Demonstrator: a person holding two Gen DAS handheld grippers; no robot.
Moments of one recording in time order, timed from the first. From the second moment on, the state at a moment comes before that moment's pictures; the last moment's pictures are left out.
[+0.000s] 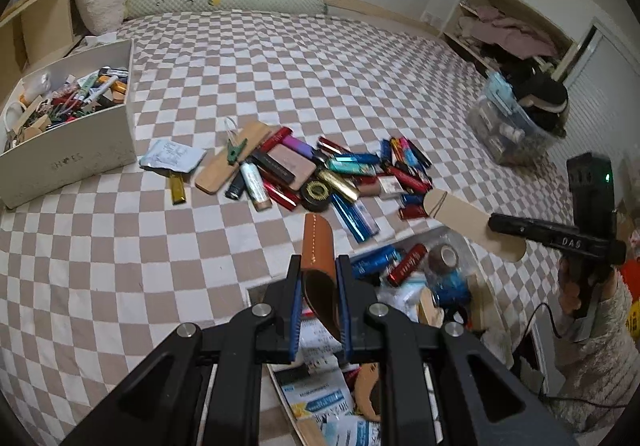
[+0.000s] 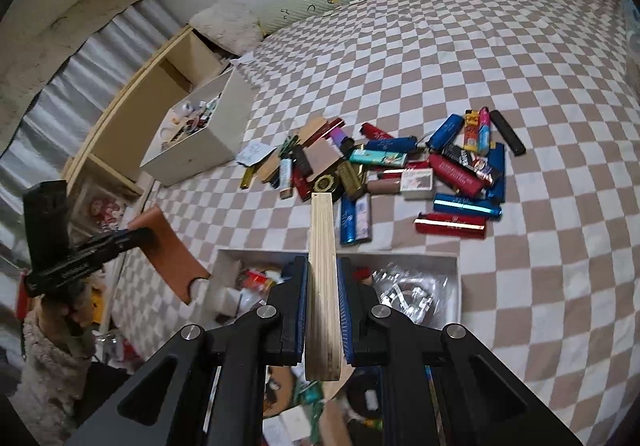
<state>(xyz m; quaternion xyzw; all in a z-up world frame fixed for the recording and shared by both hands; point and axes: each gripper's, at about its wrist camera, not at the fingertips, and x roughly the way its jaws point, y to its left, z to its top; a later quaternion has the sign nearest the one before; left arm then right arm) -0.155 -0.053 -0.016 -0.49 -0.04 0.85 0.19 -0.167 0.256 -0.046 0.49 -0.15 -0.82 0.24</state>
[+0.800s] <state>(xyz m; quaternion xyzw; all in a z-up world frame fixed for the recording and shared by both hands) -0.172 -0.021 -0.084 -0.55 0.06 0.81 0.21 -0.095 0.228 -0.052 0.51 -0.21 -0.77 0.32</state>
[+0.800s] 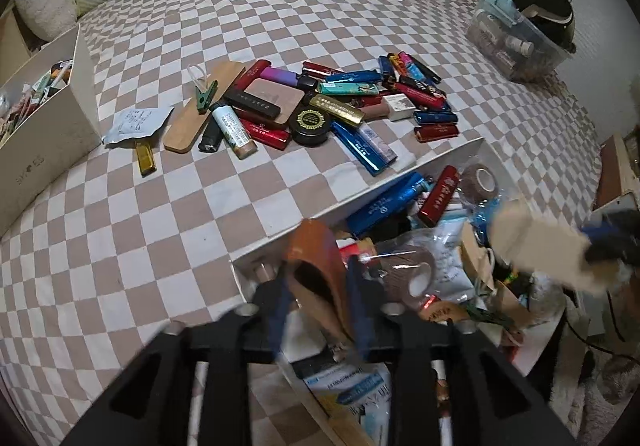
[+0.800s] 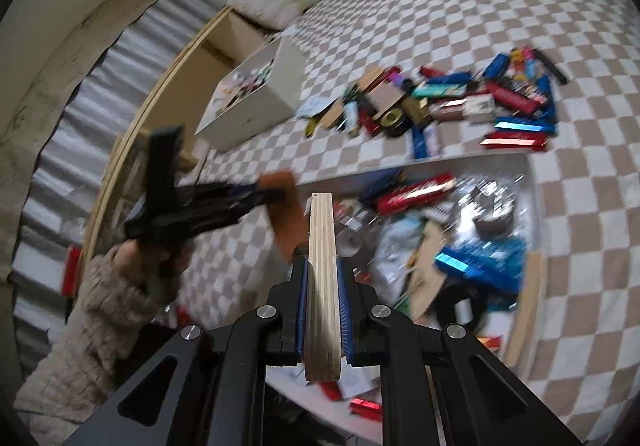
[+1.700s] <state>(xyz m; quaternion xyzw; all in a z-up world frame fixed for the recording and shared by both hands) -0.163 -0.044 -0.069 -0.54 0.05 0.82 0.19 -0.057 0.110 -0.141 0.64 -0.08 -0.56 0.52</state>
